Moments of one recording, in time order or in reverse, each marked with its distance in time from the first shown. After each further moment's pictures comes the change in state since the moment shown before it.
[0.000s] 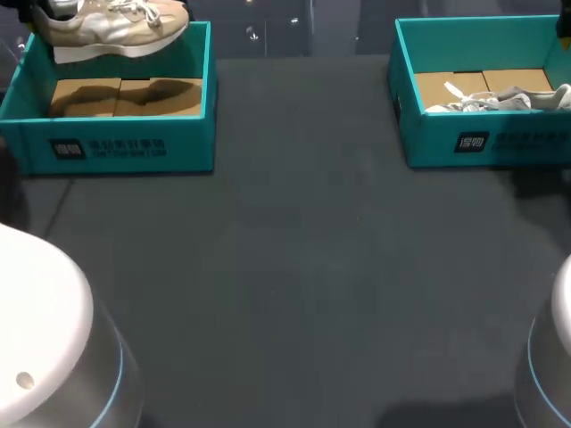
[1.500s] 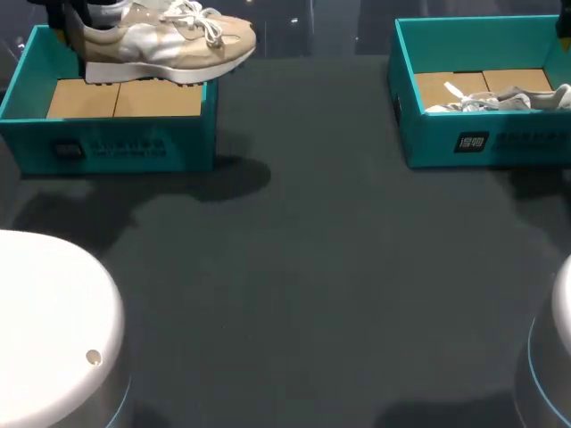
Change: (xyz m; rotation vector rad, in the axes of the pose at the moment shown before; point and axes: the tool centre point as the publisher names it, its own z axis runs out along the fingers) left arm -0.128 -0.198 -0.123 0.095 0.032 0.108; right arm 0.000 0.000 0.000 0.000 0.000 0.000
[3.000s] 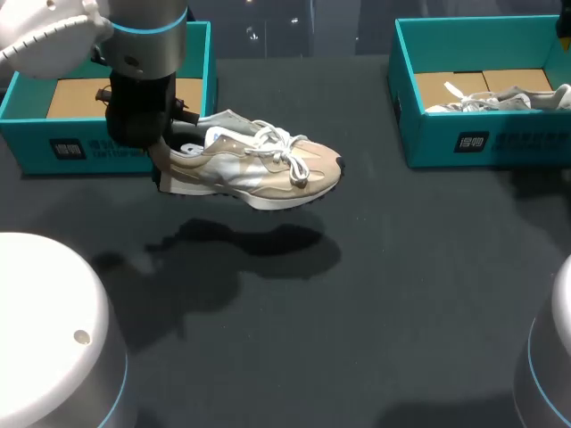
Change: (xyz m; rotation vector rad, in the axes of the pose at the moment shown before) left arm -0.140 -0.144 0.058 -0.160 0.069 0.088; right arm 0.000 0.000 0.000 0.000 0.000 0.000
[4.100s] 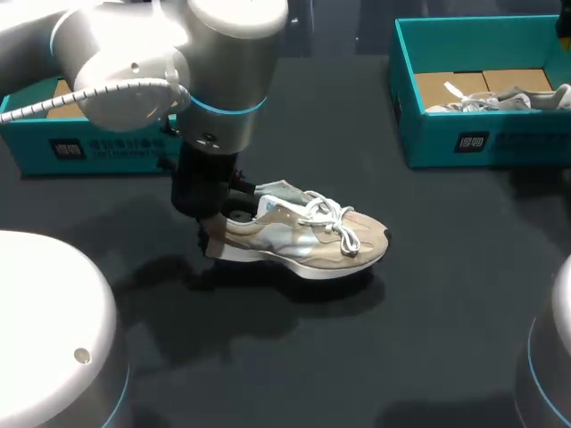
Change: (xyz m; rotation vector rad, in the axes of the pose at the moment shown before) left arm -0.096 -0.076 0.040 0.094 0.043 0.031; right arm 0.000 0.000 0.000 0.000 0.000 0.000
